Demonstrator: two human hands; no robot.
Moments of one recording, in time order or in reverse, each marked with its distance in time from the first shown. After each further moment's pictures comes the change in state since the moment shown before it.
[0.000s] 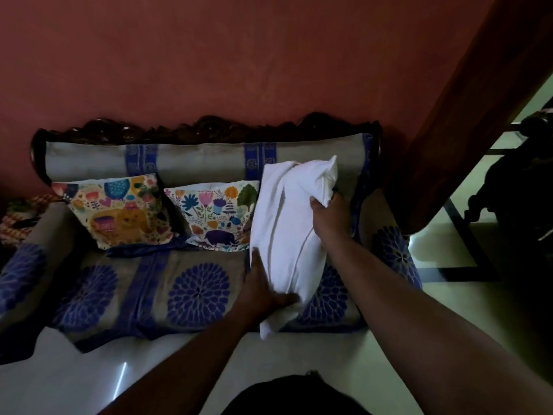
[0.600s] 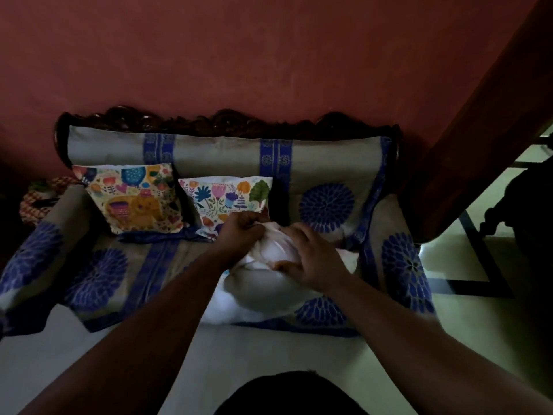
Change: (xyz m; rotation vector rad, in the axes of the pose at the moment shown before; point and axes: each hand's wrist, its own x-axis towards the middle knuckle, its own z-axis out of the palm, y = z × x) left_hand 0.052 0.039 -0.098 -0.248 0.119 0.249; right_hand -0.076 0.030 0.002 -0.461 -0.462 -0.934
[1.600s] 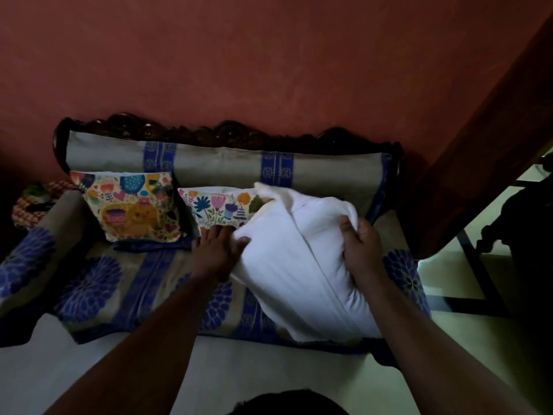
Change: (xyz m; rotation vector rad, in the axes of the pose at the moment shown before) left_hand 0.019 -0.066 -0.030 0.841 0.192 -0.018; right_hand 0.026 0.018 -0.063 0.648 0.480 0.657
